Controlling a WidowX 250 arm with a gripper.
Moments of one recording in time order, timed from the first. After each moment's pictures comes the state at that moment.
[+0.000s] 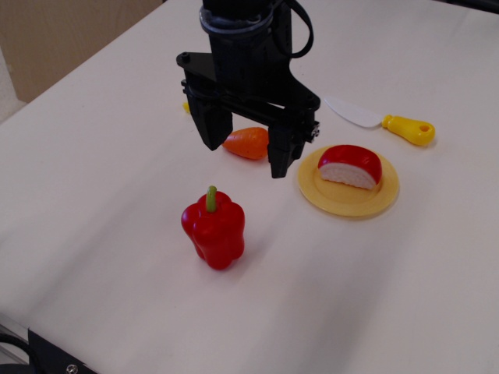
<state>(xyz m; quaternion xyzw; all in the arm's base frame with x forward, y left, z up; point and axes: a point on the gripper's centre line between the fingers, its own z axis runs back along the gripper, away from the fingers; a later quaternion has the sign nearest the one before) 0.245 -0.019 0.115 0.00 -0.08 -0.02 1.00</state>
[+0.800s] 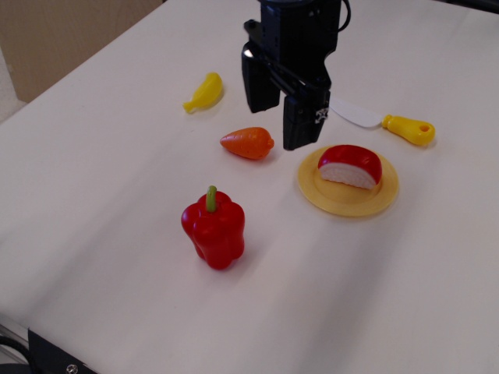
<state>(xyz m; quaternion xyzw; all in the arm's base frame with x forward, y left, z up) 0.305 -0.011 0.101 0.00 -0.03 -0.29 0.96</state>
